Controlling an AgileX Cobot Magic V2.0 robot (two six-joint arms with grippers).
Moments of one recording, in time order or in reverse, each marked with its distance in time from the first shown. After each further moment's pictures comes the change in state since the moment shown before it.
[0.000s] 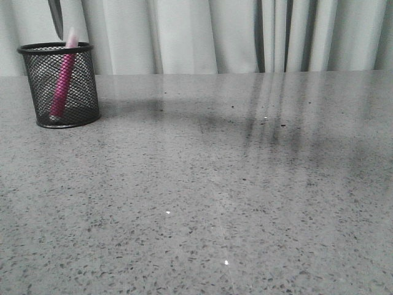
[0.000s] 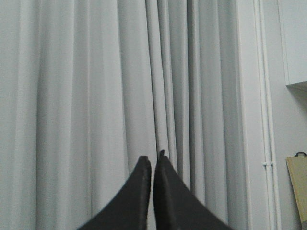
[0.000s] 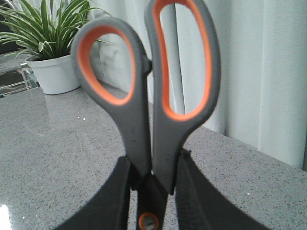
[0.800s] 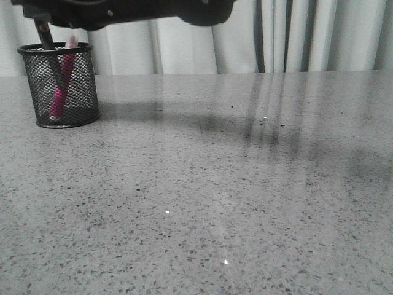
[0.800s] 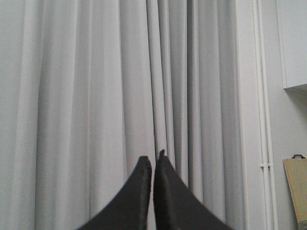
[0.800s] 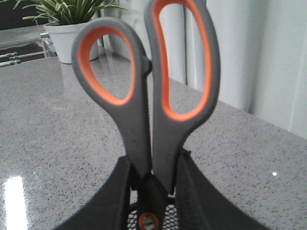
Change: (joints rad) left arm 0.000 -0.037 0.024 -0.004 0.011 0.000; right arm -0.012 0.144 -0.009 -0.009 -0.150 -0.094
